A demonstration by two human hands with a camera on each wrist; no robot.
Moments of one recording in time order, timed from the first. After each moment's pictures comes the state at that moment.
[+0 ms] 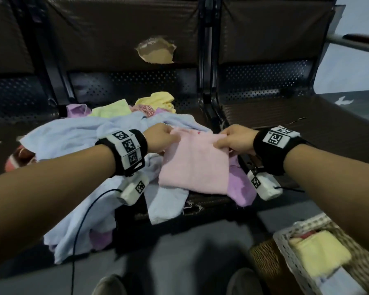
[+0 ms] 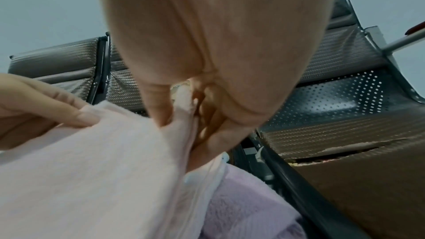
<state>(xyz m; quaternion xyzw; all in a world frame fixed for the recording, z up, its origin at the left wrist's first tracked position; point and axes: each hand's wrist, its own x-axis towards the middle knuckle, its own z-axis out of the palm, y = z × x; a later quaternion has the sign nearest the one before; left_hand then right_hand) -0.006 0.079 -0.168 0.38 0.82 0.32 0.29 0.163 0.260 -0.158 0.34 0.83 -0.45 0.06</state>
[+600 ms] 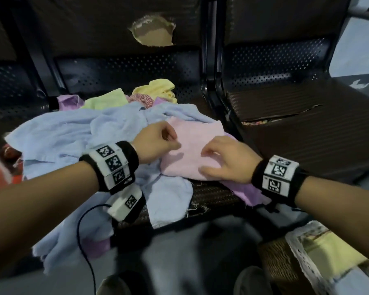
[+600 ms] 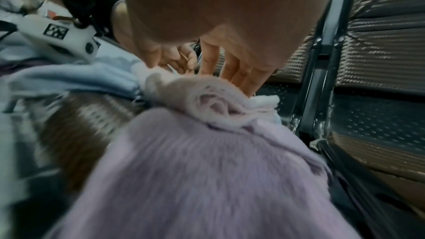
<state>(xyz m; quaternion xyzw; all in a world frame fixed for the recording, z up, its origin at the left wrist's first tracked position) -0.014 0.067 -0.200 0.40 0.82 0.35 0.23 0.179 0.228 -0.210 0.10 0.99 -0.14 -0.01</state>
